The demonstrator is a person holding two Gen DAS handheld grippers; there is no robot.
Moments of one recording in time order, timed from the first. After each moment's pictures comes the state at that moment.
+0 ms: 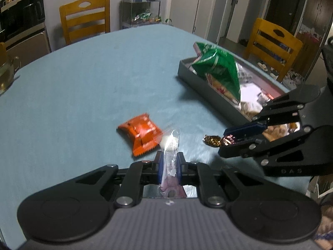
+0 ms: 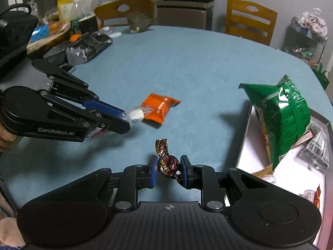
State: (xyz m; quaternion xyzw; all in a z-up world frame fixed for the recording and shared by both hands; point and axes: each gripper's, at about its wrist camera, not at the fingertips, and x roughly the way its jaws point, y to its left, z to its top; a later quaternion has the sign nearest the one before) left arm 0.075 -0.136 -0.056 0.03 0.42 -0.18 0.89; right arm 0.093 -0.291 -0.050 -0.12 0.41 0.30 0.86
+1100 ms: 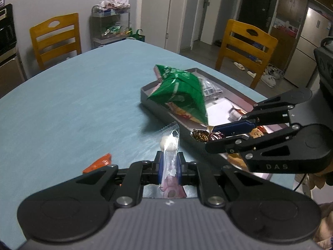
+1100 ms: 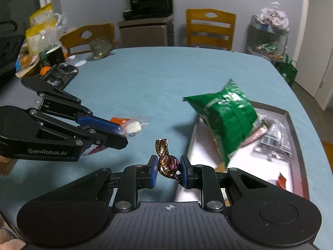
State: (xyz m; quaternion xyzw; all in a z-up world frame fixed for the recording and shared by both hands) left arm 0.103 -0.188 -0.031 0.06 0.39 -0.25 0.88; right arm 0.096 -0.341 -0.027 -0.06 0.39 0.21 0.90
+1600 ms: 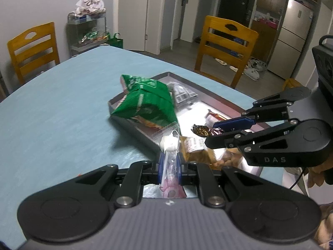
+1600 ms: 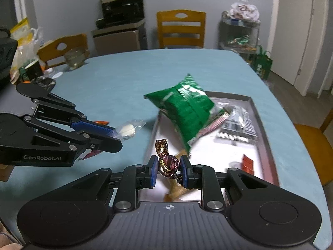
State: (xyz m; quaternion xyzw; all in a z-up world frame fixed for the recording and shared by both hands) left arm 0.114 -0.232 -0.029 0.08 0.38 -0.31 0.87; right arm 0.084 -0.386 -0.023 -0.03 0.38 0.14 0.91
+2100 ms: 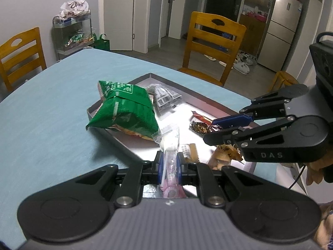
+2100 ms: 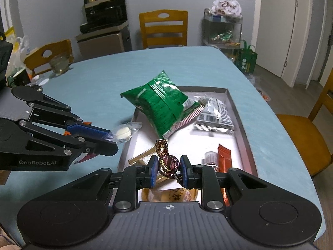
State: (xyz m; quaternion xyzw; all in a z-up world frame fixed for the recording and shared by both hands) left arm 0.122 -0.262 -0.033 0.10 0.38 -0.34 0.85; right arm 0.080 -0.413 -0.025 -0.01 0.39 0.11 0.92
